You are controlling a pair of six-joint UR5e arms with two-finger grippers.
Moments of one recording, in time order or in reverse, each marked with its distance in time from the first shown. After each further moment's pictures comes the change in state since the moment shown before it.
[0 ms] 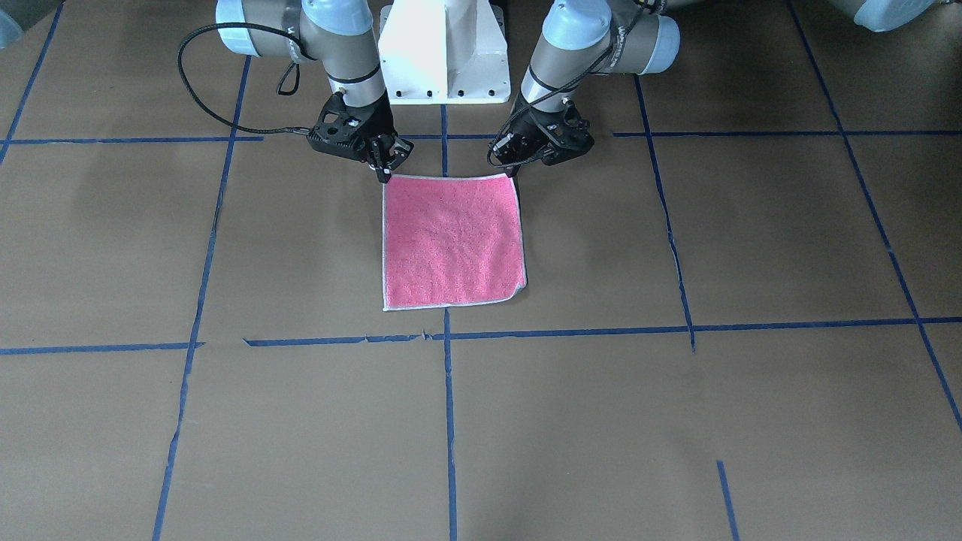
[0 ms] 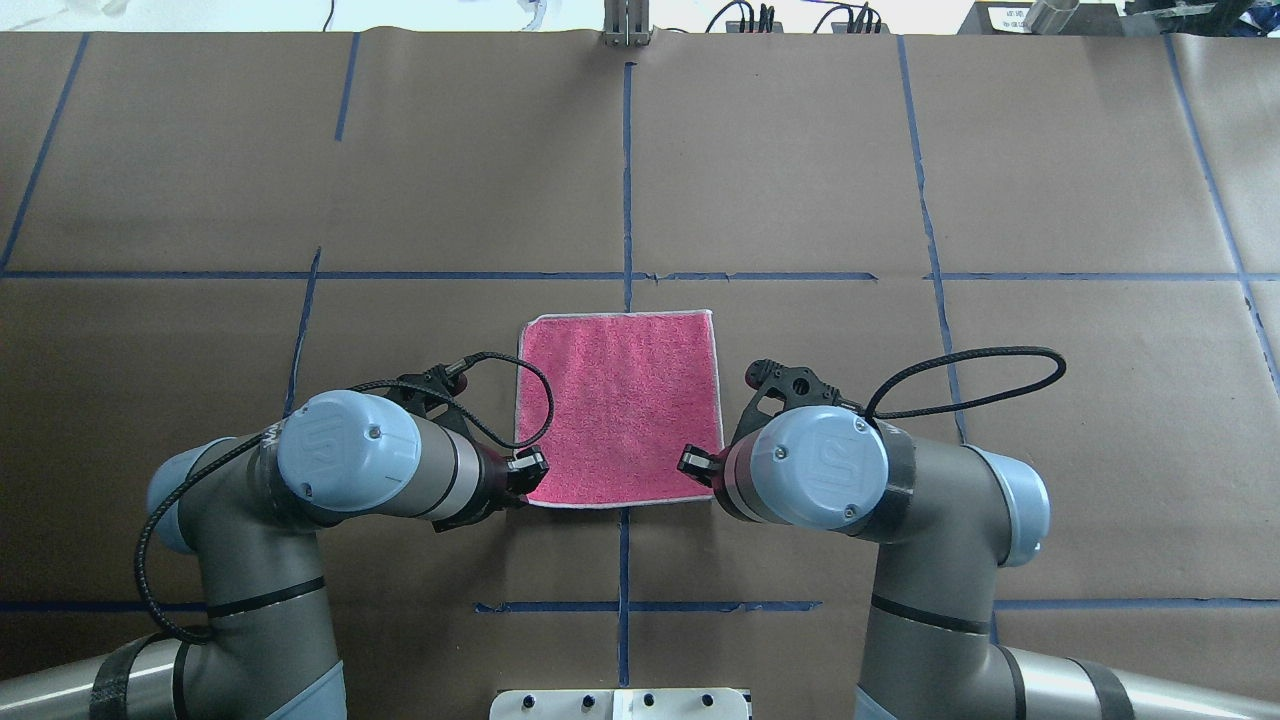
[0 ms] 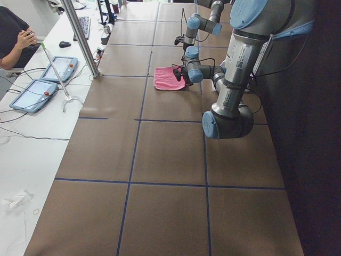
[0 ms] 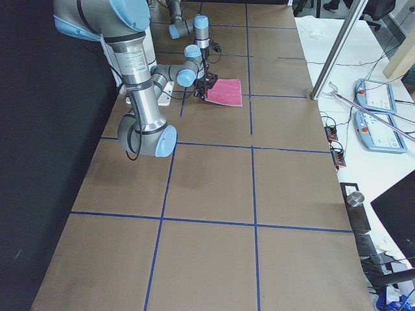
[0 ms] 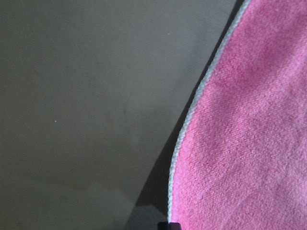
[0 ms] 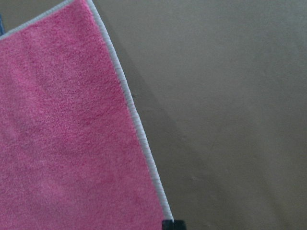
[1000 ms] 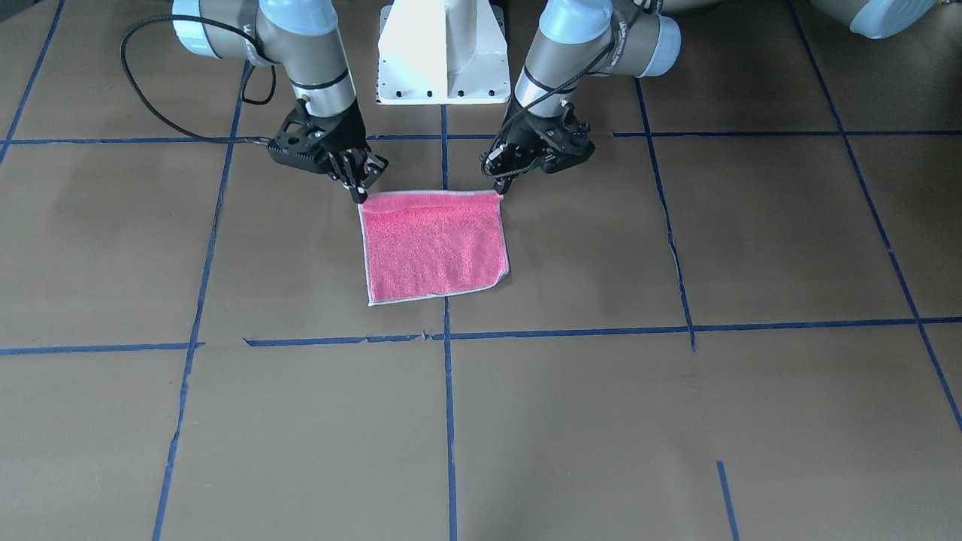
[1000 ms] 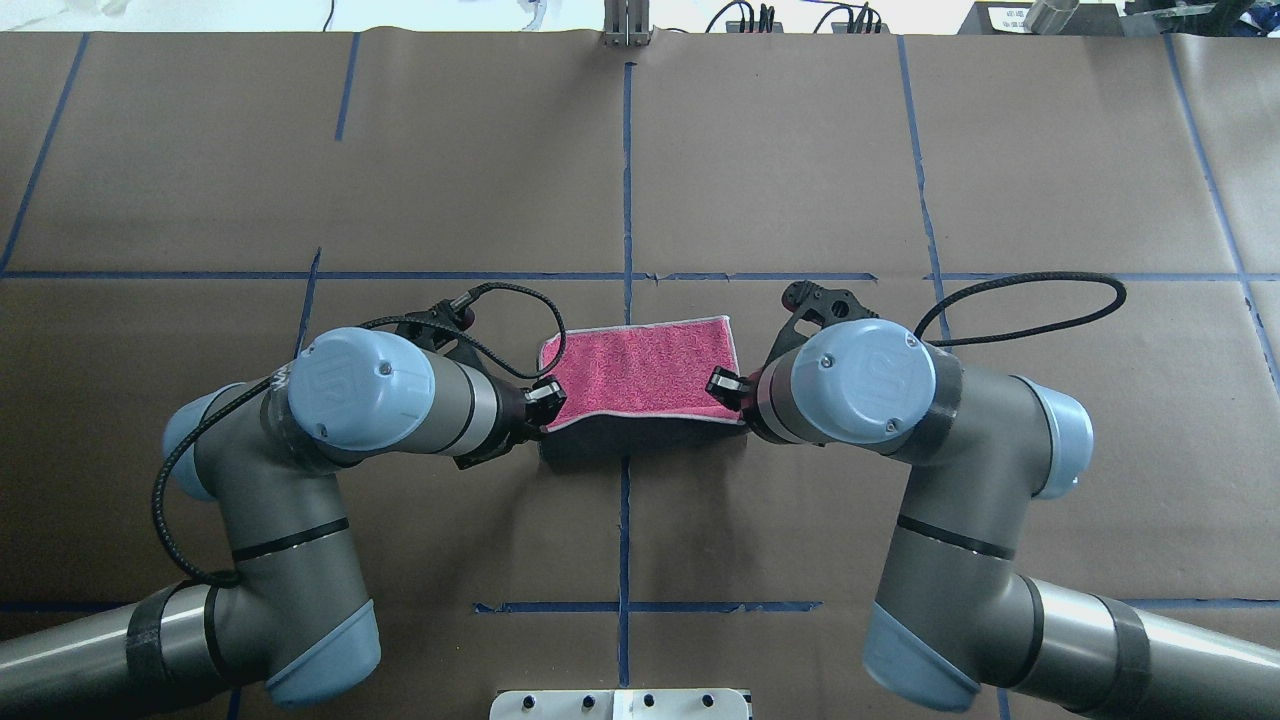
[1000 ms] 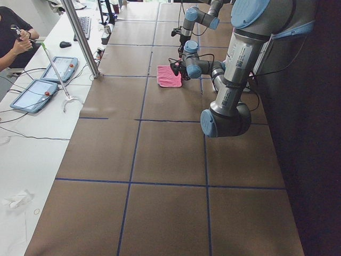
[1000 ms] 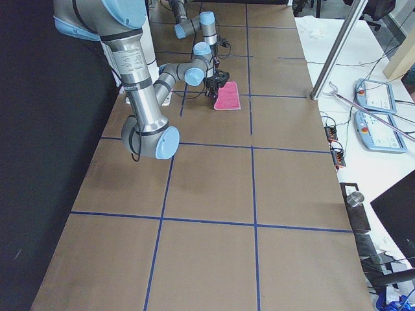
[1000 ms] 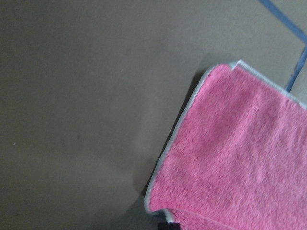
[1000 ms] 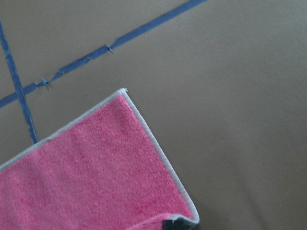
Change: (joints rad) left arm -0.094 -0.098 0.072 -0.004 0.032 -0.024; right arm 0.138 0.055 -0.060 -0.002 0.014 -0.042
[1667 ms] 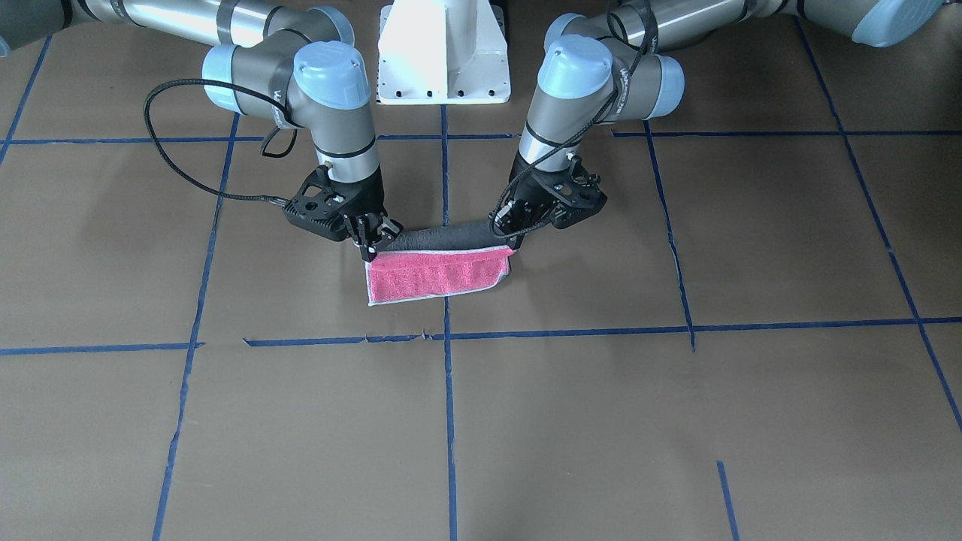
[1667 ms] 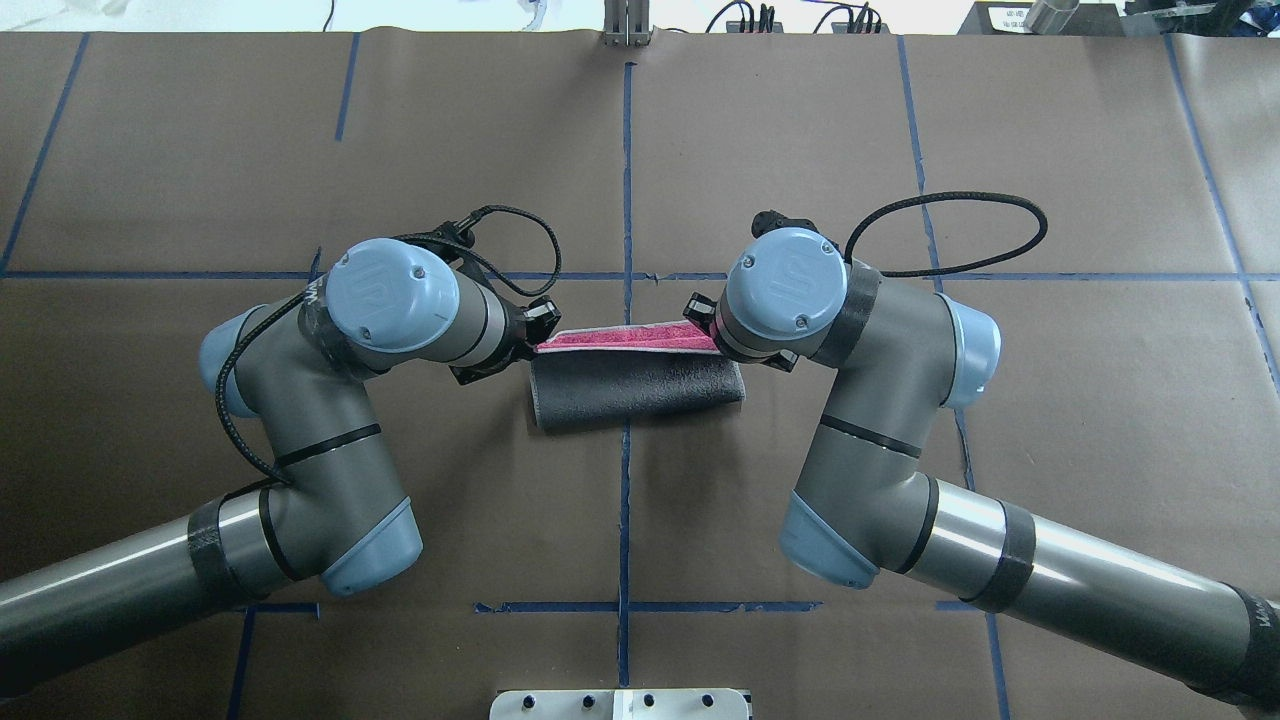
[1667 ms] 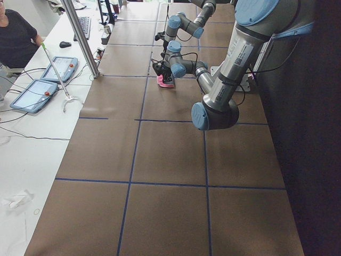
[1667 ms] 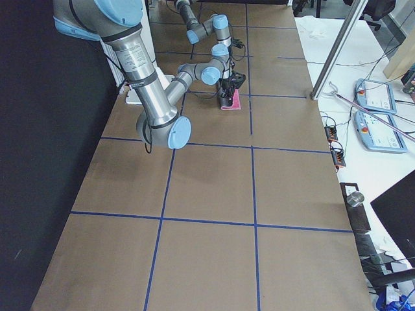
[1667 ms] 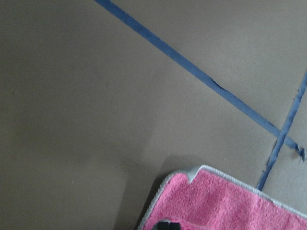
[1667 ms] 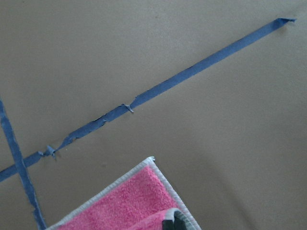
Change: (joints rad) left arm -0.088 -0.077 0.160 -0.026 0.004 0.062; right arm 0.075 0.131 -0.212 0.009 0.009 -0.008
